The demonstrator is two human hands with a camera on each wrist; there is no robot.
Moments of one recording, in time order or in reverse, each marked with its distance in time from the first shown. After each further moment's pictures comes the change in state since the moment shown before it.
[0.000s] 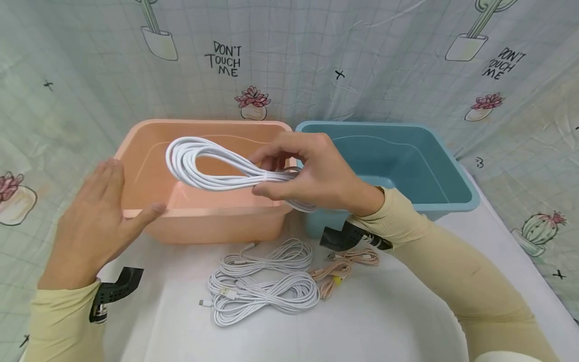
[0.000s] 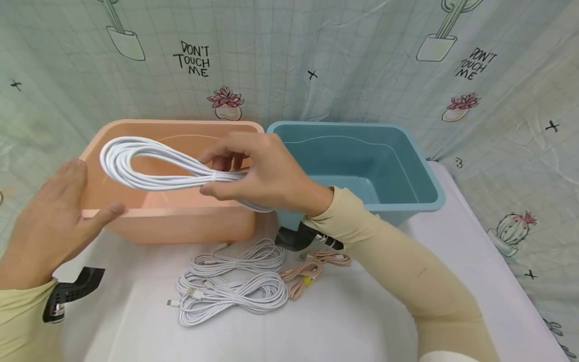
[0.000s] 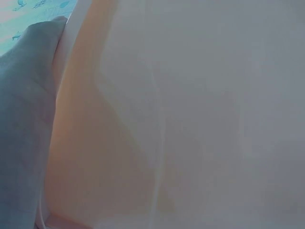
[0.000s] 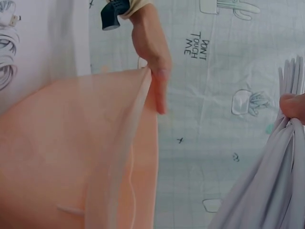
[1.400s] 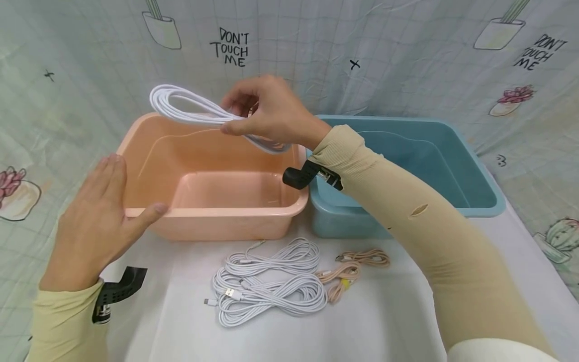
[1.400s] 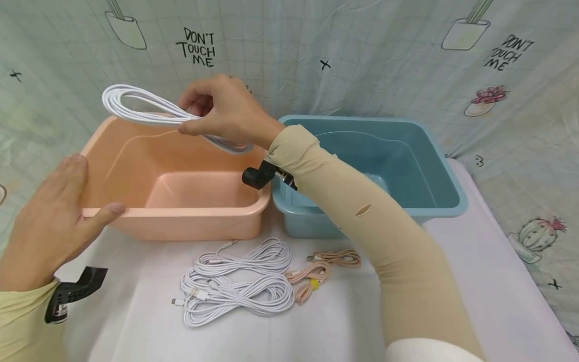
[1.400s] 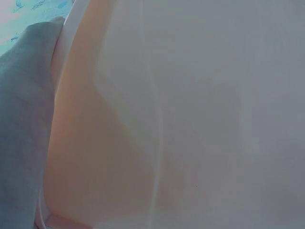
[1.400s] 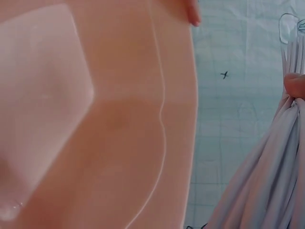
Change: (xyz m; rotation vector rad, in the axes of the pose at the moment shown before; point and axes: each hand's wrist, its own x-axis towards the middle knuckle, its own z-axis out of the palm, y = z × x) left_hand 0.004 -0.001 0.001 0.008 0.025 0.011; right_hand 0.109 0.054 0.017 -0.045 -0.126 0.283
